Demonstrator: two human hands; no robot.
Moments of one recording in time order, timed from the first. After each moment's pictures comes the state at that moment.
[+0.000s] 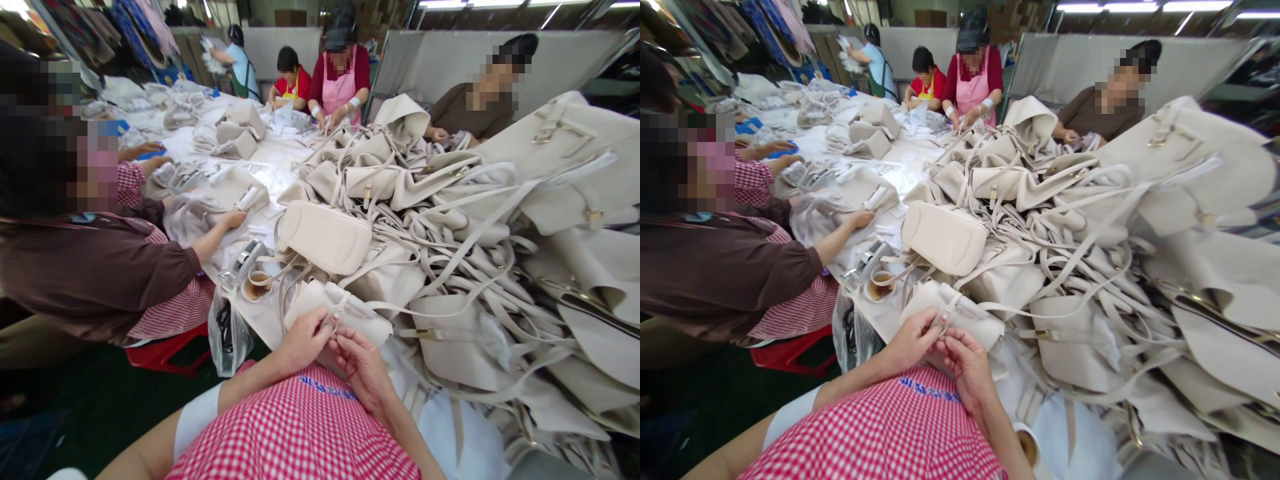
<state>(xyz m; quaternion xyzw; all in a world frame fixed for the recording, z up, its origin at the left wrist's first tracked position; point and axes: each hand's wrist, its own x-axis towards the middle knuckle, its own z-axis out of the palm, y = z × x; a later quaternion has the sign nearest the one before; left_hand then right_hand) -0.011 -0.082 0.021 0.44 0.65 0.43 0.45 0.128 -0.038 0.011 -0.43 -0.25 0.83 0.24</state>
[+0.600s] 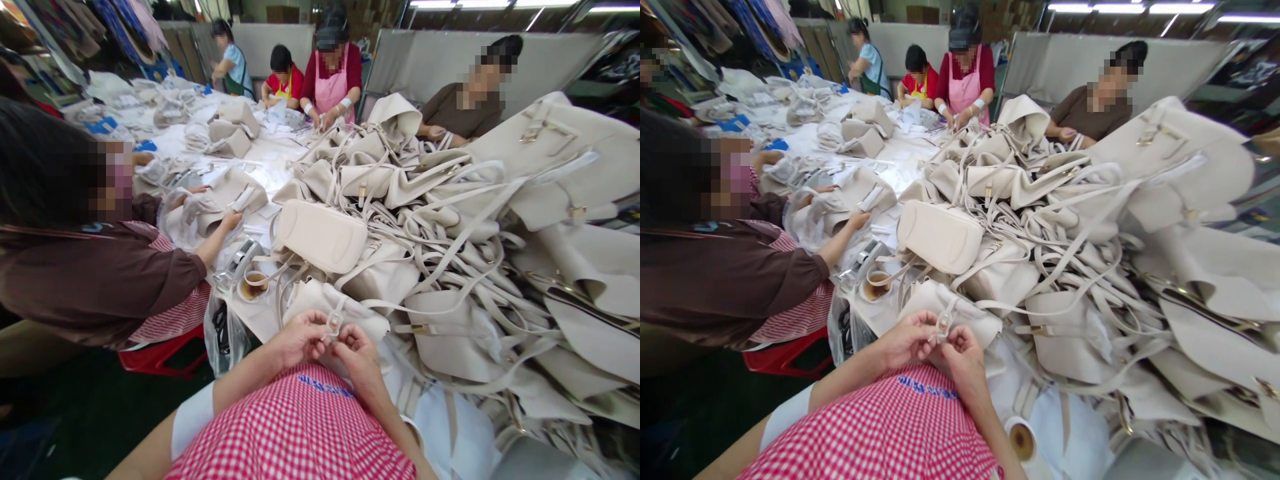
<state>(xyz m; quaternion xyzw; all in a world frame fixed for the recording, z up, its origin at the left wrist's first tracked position) -0.019 -0.080 0.016 0.10 0.48 0.50 0.71 0.124 -0.041 -0.005 -0.46 -0.42 0.72 0.31</state>
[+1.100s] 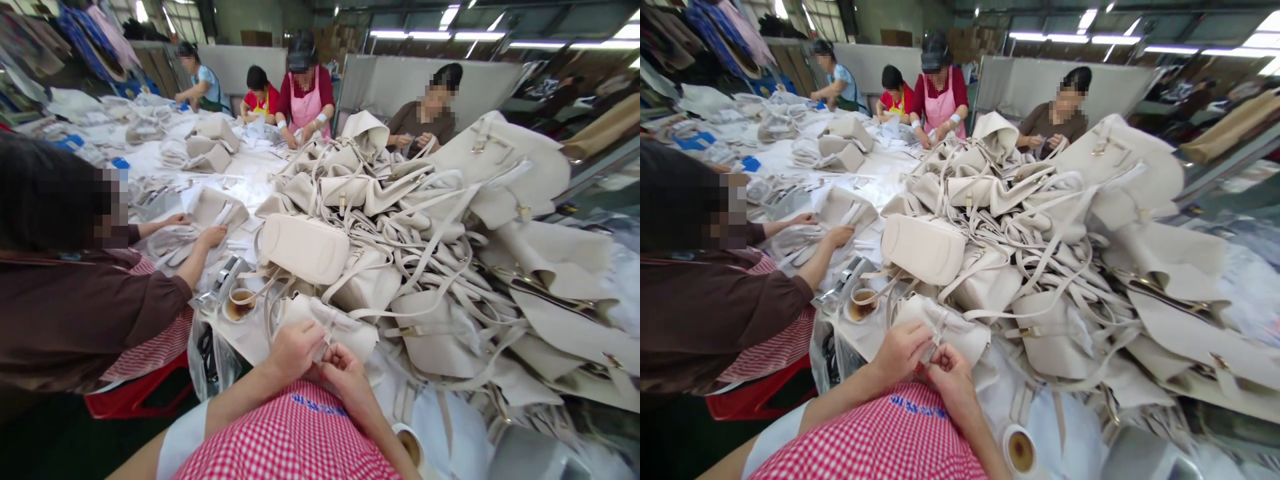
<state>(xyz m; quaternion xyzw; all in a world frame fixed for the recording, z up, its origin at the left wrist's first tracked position) -0.024 -0.074 0.014 0.67 0.63 0.34 0.19 0.122 -0.048 -0.010 -0.41 -0.45 0.75 0.25</state>
